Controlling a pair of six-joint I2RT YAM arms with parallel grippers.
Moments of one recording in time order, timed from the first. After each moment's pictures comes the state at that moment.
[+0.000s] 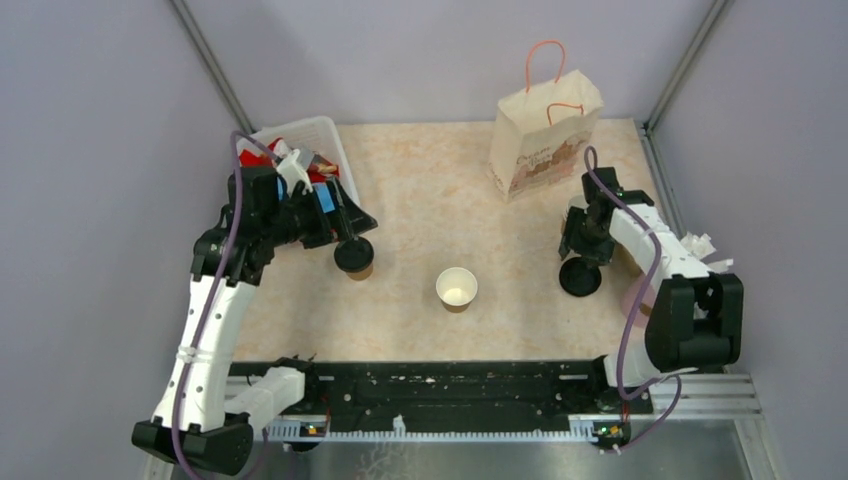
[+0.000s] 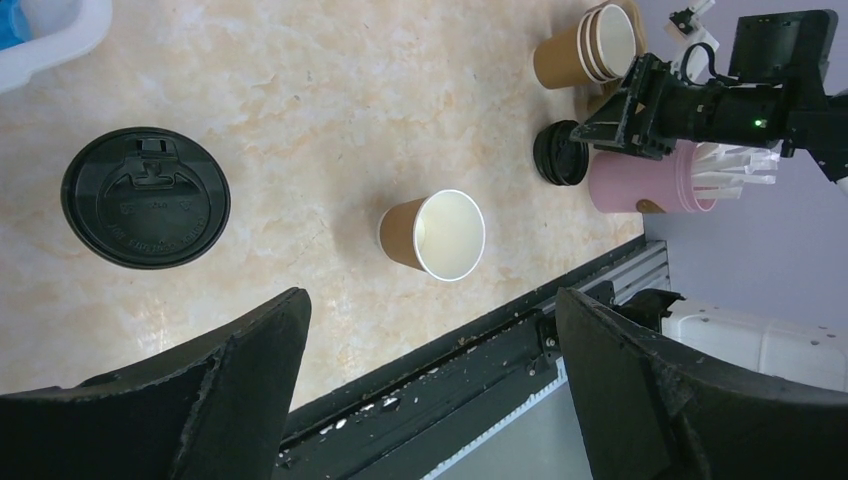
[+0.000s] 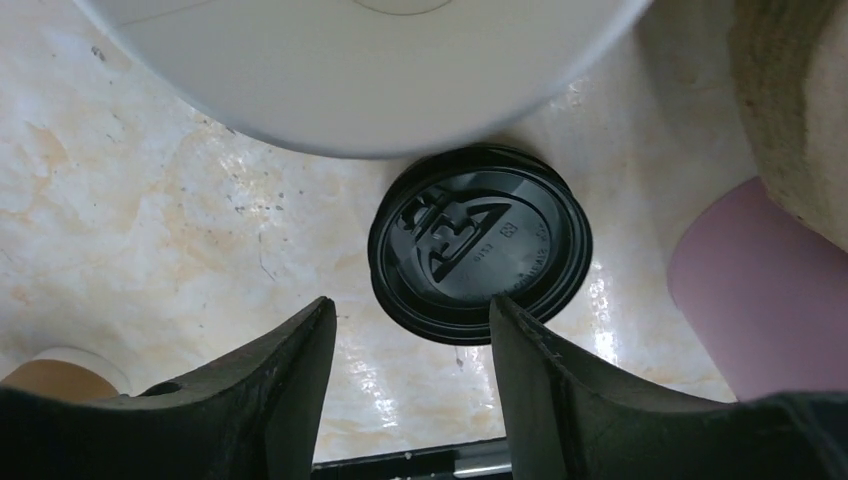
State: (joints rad) left arm -0.17 1.00 1.30 -0.90 0.48 -0.49; right arm 0.09 1.45 1.07 -0.89 0.09 0.39
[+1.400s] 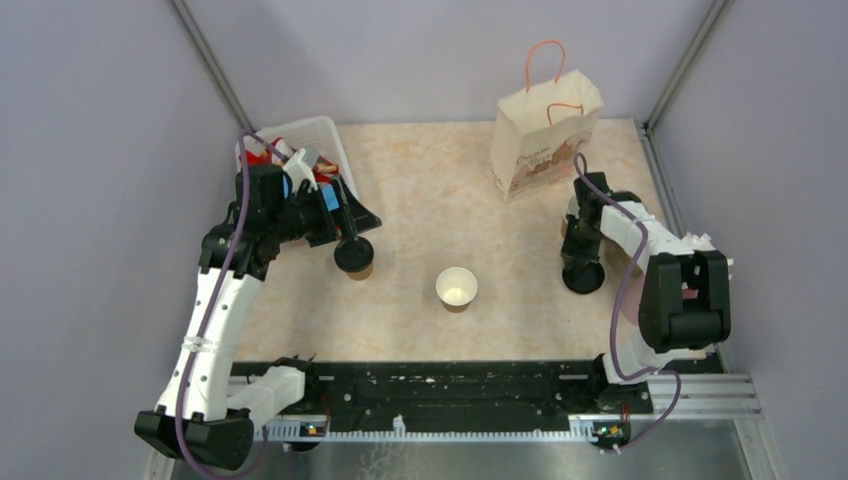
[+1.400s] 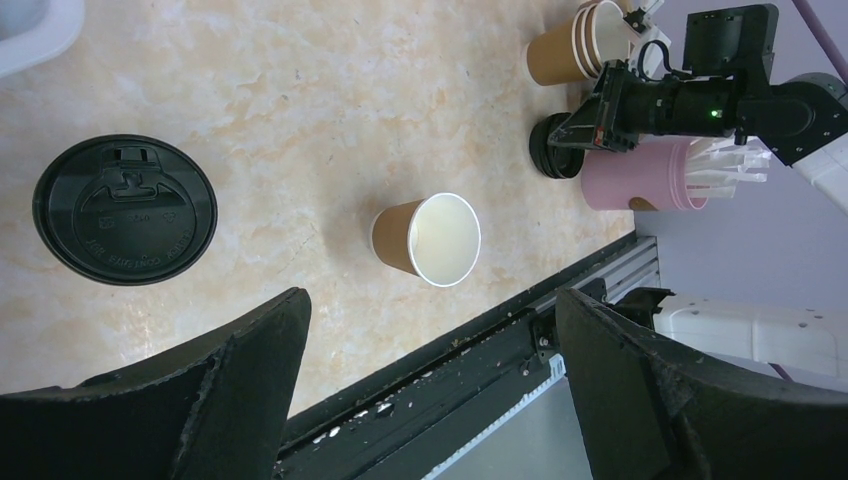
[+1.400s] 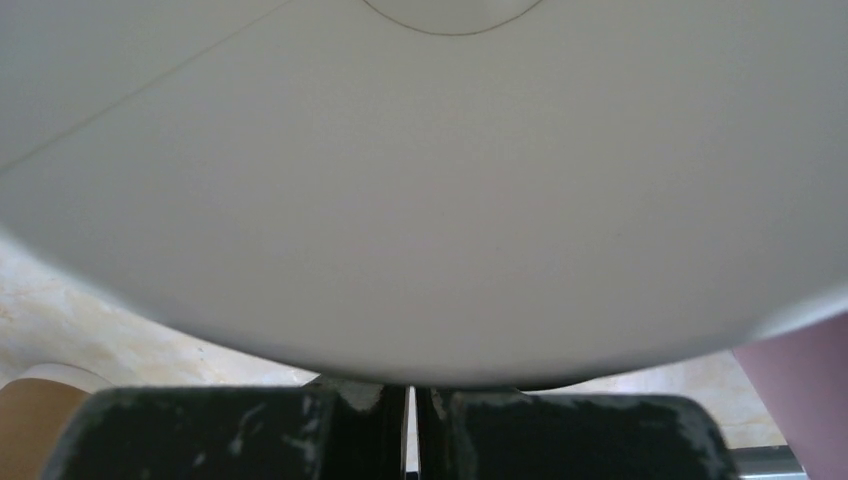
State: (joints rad) left arm -0.17 1.02 1.26 -0.84 0.52 -0.50; right arm 0.09 1.57 1.05 -0.79 0.02 0.39
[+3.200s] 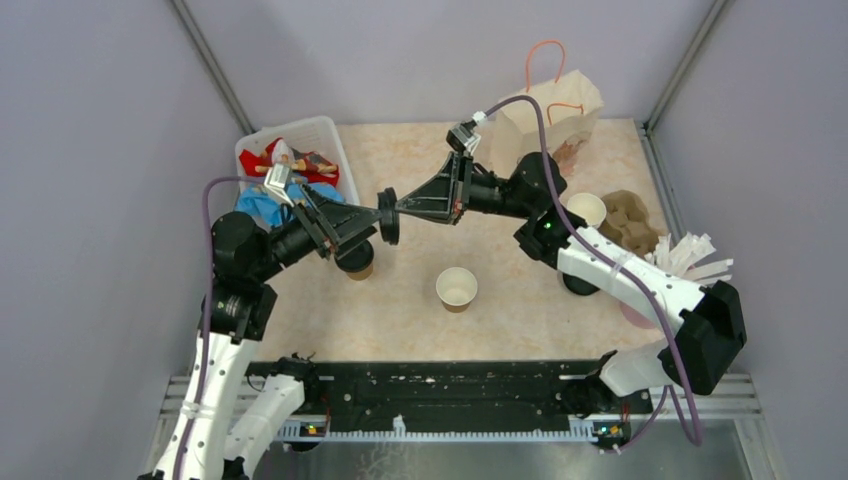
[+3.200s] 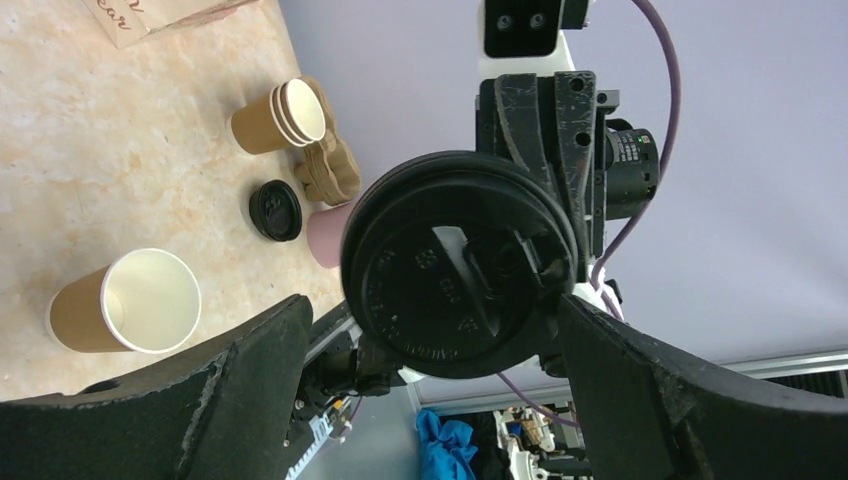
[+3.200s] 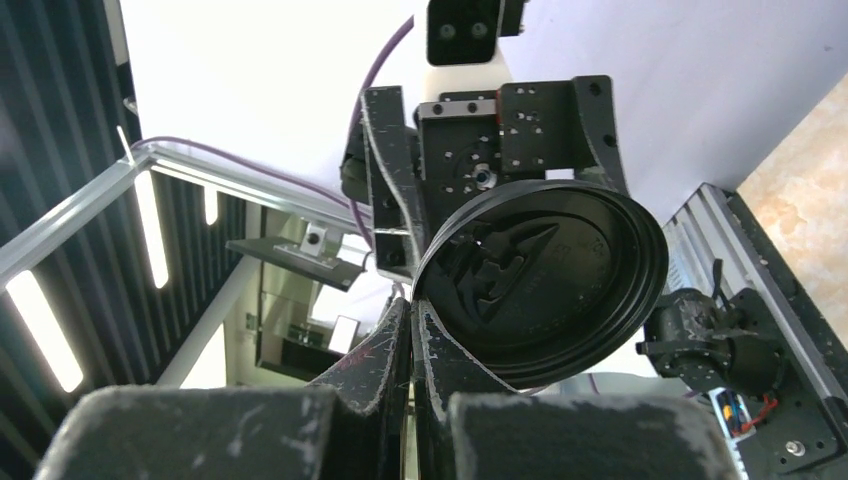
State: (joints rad) left arm -0.19 0.70 0.94 -0.22 0.70 -1.18; right arm 0.78 1.39 1.19 0.46 -0.70 1.45
